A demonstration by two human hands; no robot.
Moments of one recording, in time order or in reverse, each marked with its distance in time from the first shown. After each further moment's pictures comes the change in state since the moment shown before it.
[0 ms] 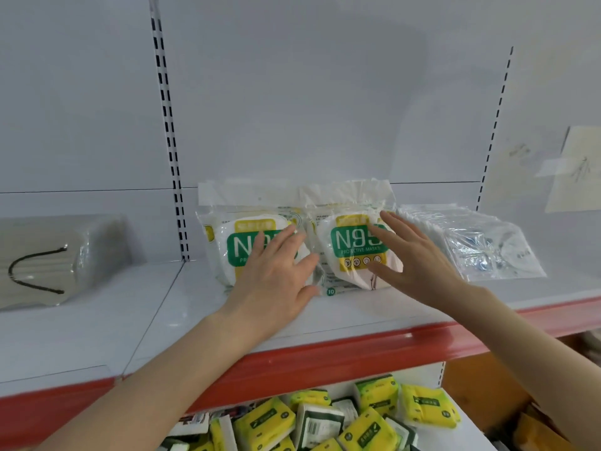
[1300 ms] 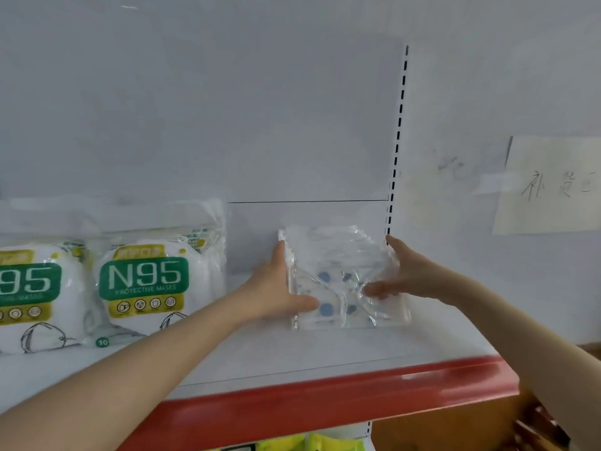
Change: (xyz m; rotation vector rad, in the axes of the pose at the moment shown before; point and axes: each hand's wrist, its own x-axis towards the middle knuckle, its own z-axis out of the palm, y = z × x) left_hand 0.202 0.187 0.107 -0.666 -0.527 -0.622; right_hand 0.006 0.306 -0.034 0.633 -0.405 0.396
